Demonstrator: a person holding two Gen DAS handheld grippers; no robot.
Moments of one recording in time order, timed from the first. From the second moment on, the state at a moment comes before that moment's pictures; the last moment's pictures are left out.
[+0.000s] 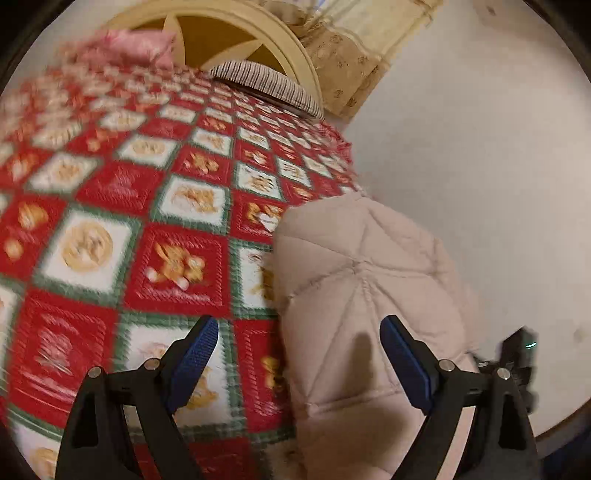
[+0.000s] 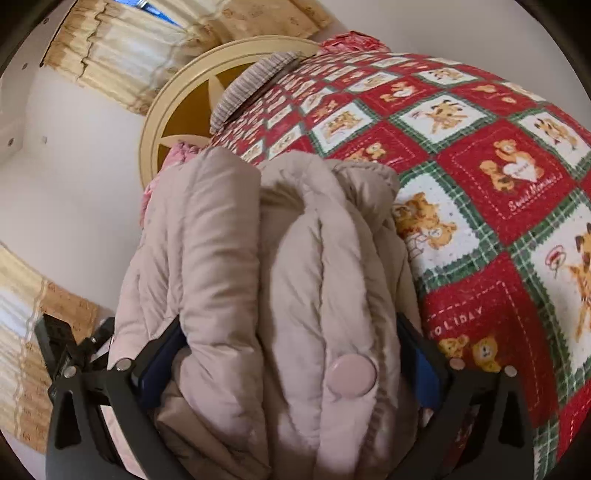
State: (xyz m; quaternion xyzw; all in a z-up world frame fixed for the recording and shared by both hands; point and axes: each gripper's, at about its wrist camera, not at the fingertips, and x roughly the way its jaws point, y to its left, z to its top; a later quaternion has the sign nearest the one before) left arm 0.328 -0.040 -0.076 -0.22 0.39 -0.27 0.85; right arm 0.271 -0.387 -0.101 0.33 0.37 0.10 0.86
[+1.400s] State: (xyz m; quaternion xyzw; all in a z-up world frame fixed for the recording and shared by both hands) left arm 0.092 -0.267 -0.058 -0.19 0.47 -0.61 0.60; right arm -0.102 -0.369 -0.009 0.34 0.29 0.02 0.89
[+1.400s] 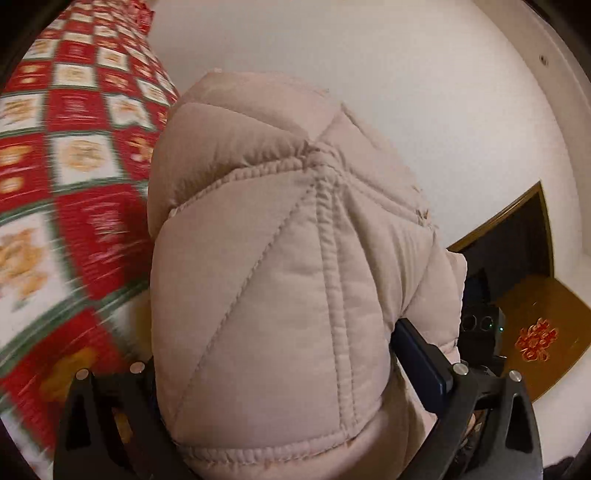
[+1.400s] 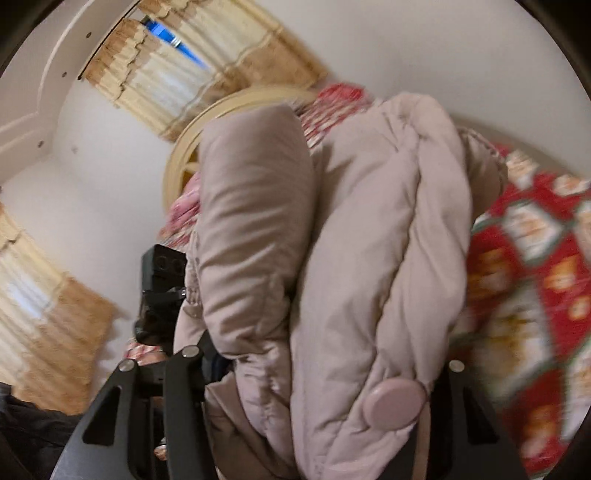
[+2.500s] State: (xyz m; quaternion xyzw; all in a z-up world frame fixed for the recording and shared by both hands) left arm 0.098 -0.342 -0.076 -0.04 0.47 -0.44 0.76; right arm -0.183 -0.399 -0.026 0.28 0.22 -0.20 0.91
